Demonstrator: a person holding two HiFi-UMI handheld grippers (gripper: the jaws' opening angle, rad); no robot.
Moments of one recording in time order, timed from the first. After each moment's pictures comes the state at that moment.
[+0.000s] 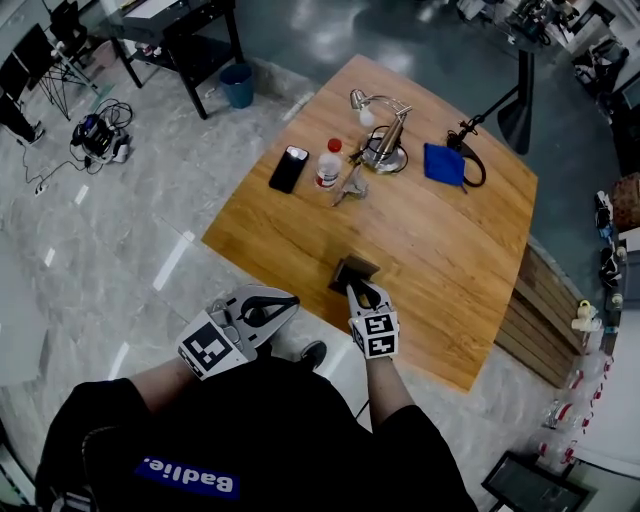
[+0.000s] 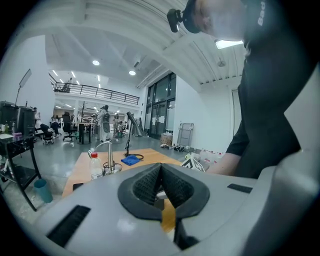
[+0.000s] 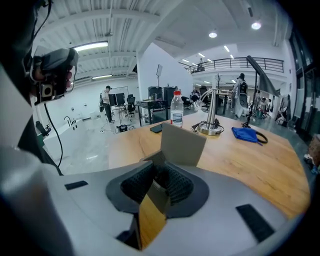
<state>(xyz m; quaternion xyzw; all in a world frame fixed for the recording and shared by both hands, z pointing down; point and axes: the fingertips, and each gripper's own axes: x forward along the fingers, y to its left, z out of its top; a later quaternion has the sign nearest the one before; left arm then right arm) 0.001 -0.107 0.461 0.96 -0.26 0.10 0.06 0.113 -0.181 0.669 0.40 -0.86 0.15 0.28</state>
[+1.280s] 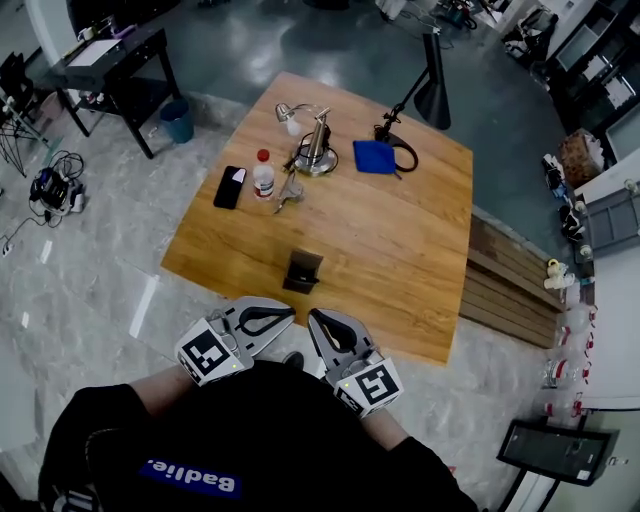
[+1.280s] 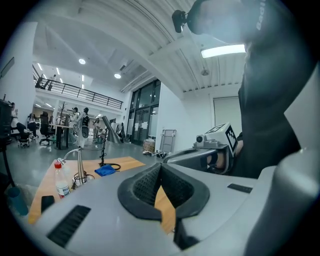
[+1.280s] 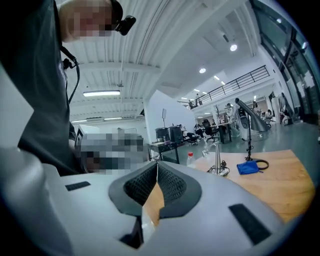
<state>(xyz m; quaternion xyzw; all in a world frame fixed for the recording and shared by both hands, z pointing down) 0.085 -0.070 0.434 0.98 -0.16 0.06 0.05 0.107 -0.073 0.438 0.39 -0.92 0.09 0.03</state>
